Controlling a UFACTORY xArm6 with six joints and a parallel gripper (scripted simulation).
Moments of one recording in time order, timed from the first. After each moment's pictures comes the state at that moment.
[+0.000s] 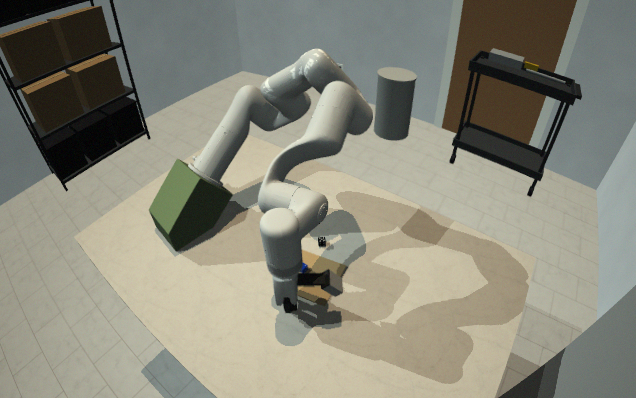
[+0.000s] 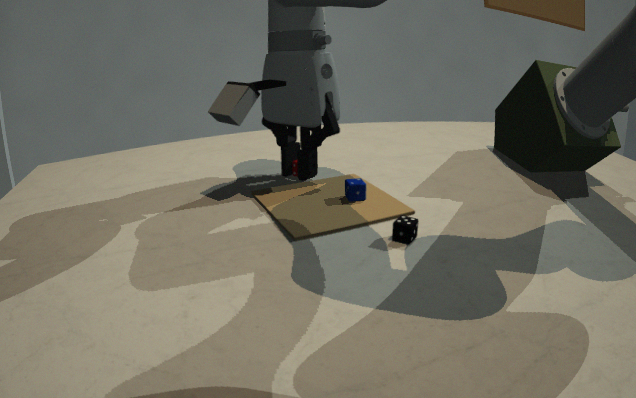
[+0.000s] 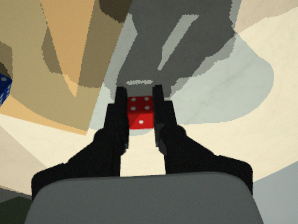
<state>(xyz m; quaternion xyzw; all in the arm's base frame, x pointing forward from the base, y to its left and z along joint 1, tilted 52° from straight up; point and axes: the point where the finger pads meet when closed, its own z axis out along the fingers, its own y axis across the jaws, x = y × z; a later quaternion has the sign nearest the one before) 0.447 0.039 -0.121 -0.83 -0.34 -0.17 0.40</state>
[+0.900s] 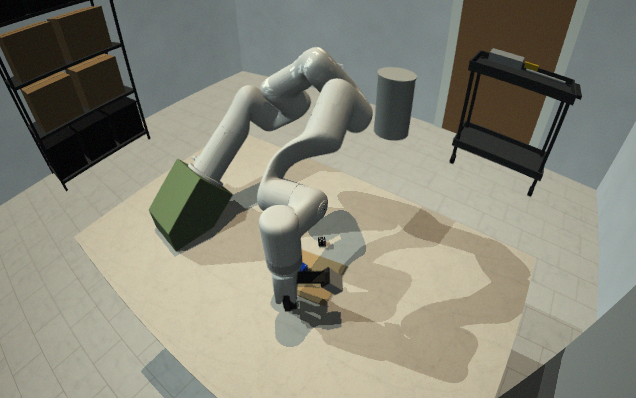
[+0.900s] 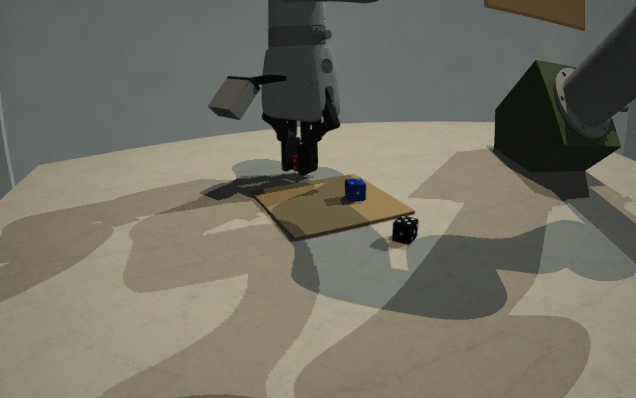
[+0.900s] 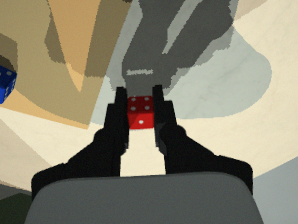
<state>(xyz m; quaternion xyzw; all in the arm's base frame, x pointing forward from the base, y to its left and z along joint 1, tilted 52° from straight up) 0.447 0.033 -0.117 -0.83 -0.34 -0.17 0.41</state>
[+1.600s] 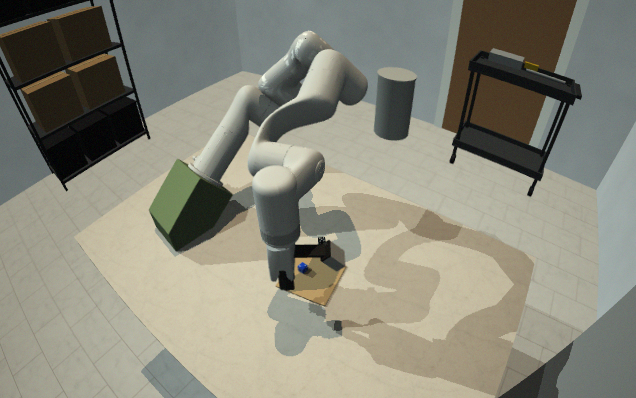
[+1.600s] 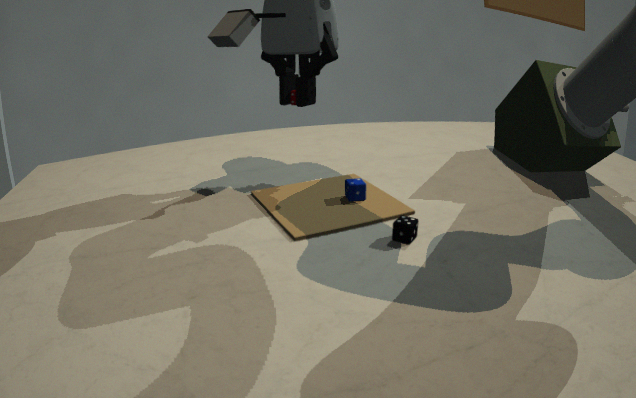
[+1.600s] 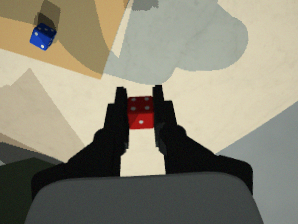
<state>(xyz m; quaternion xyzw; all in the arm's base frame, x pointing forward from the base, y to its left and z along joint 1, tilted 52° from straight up) 0.446 -0.038 -0.062 -0.83 -0.34 -0.17 0.40</state>
